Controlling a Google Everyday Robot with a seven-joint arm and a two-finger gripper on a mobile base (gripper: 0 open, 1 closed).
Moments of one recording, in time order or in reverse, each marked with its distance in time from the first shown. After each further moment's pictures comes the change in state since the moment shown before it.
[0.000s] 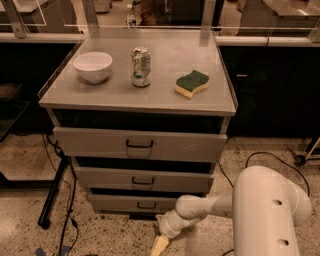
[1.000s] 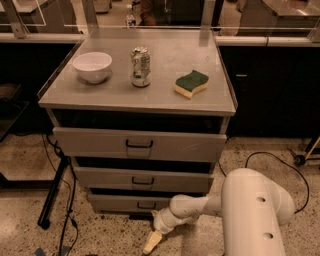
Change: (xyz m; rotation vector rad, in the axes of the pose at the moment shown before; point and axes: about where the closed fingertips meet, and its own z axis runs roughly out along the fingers) arm -0.014 -0.037 0.035 0.054 -0.039 0.010
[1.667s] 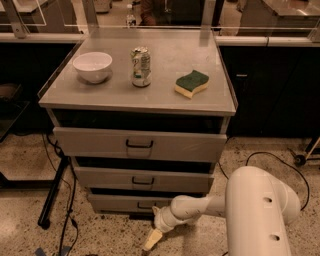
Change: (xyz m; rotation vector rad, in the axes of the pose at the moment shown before) arm -0.007 -0.007 -0.014 0.082 -0.015 -0.030
